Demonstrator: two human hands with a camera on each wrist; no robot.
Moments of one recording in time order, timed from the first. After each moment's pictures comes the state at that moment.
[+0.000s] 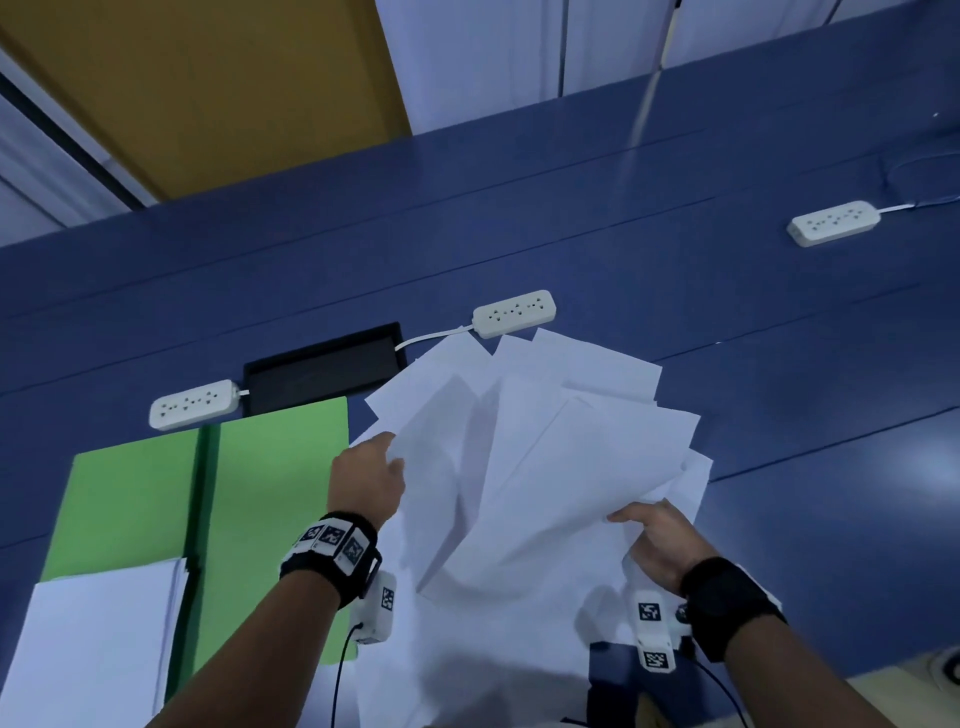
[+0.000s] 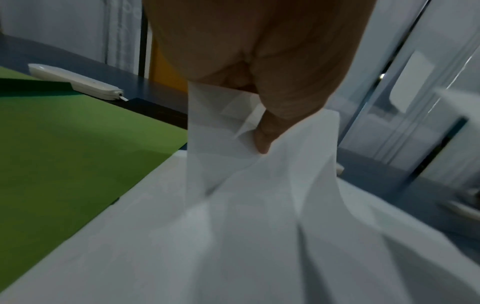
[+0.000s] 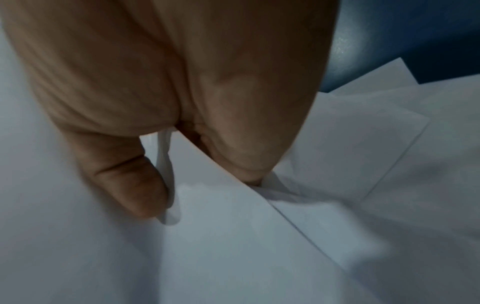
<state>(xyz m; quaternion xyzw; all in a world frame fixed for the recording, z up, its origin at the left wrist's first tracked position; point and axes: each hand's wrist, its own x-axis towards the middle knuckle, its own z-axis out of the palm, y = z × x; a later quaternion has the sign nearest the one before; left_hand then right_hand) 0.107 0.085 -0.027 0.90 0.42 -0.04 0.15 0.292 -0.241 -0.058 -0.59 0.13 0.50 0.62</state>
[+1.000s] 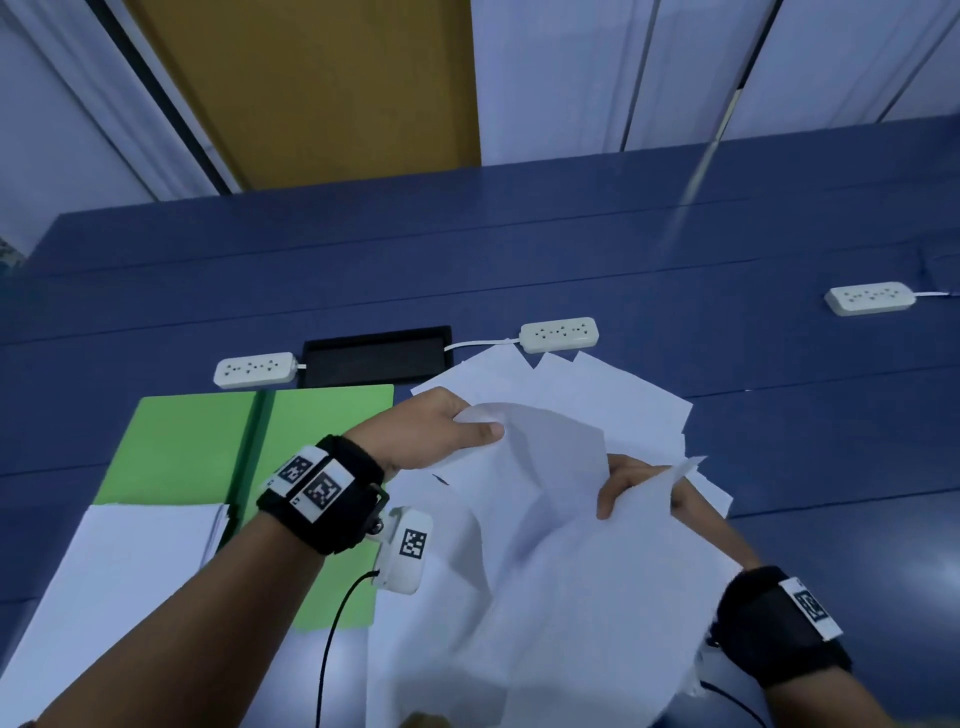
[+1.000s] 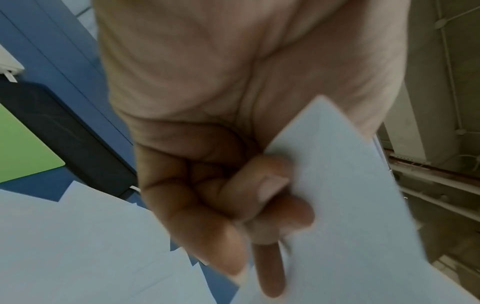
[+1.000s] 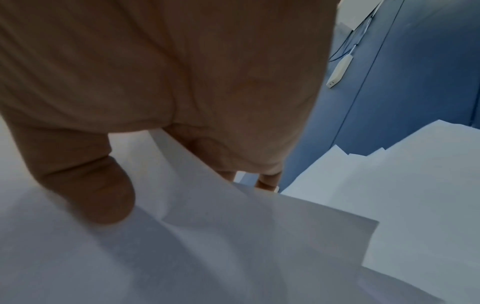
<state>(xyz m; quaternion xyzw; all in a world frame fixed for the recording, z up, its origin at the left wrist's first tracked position) 0.109 0.065 0.128 0.77 0.29 -0.15 0.55 0.283 -0.210 0.065 -0.62 -0.30 0.48 0.54</state>
